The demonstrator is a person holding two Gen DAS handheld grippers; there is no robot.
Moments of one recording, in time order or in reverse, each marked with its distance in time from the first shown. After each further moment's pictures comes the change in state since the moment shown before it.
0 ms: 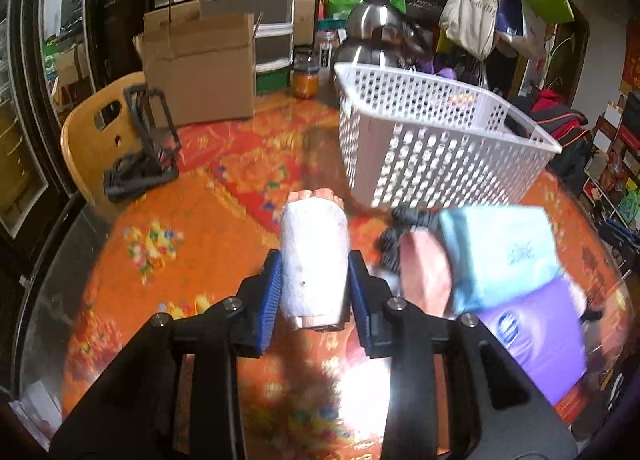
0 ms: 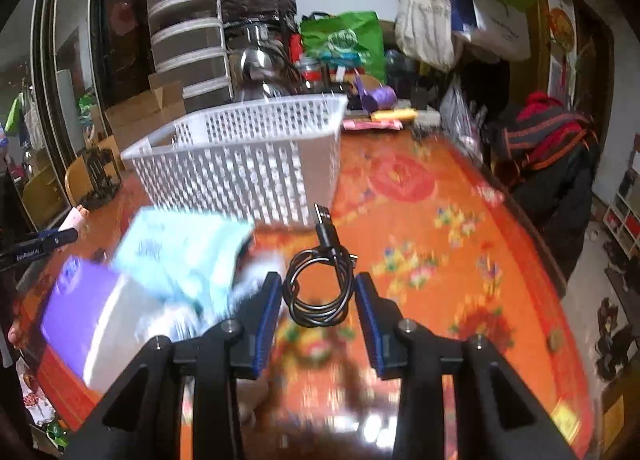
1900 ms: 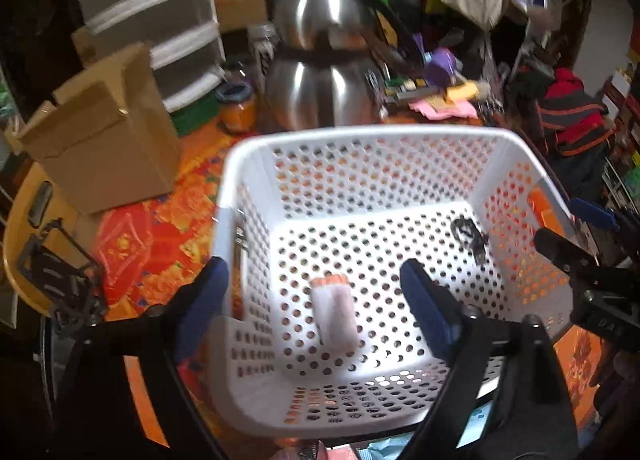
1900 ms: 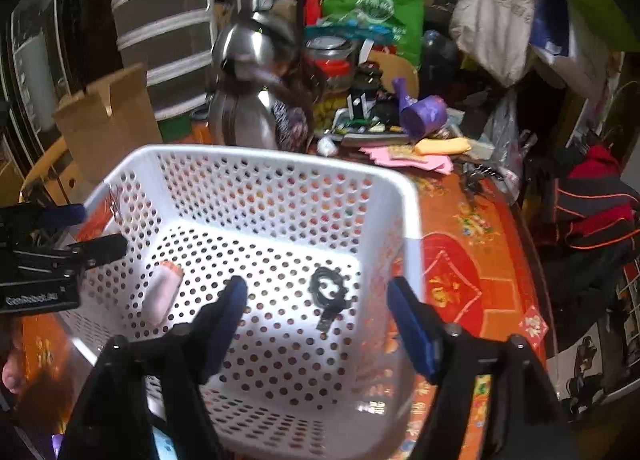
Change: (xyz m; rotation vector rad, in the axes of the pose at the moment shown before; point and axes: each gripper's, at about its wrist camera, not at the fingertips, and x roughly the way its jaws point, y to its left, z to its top) left arm 0.140 -0.106 0.211 0.107 0.212 -0.007; right arm 0.168 0.032 0.184 -0.098 0.205 -0.043
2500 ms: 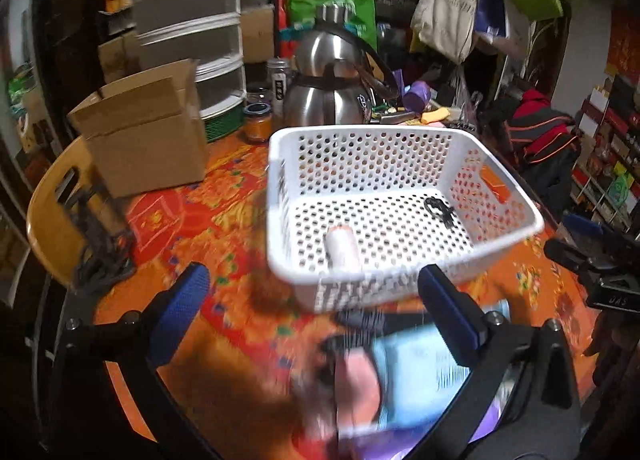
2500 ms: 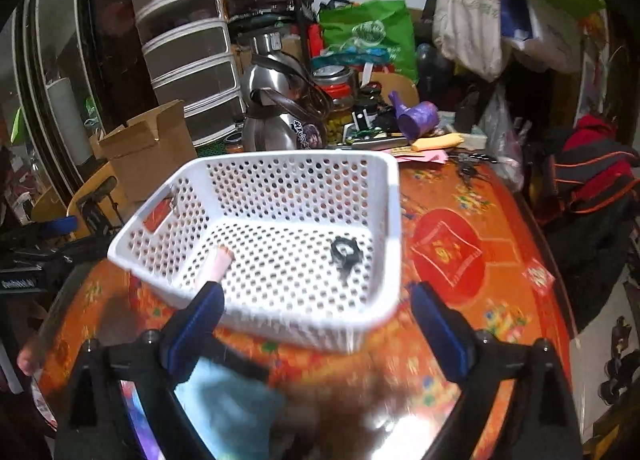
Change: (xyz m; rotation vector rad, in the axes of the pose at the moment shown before) left arm -0.101 0.027 -0.088 -0.009 -0.169 -0.036; right arm -0.083 -0.010 -0.081 0.081 -0.130 0.108
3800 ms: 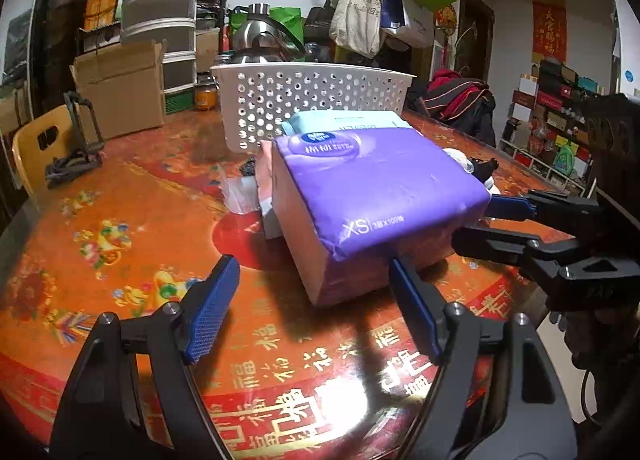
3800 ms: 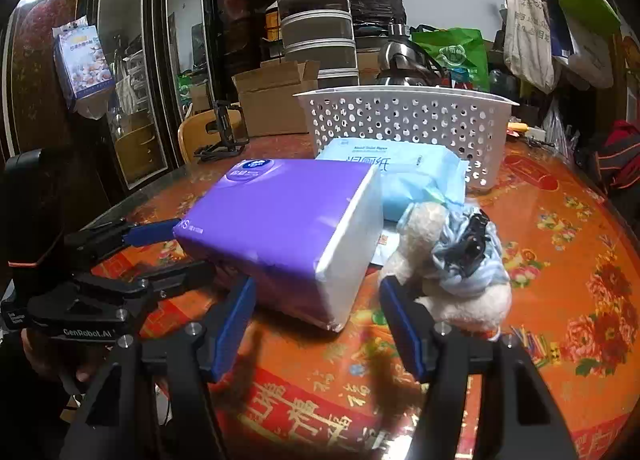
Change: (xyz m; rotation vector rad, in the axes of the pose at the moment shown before) left arm -0.089 -0.025 -0.299 0.116 -0.206 -0.189; right arm -0.066 0.118 -0.228 -0.161 -0.121 0.219
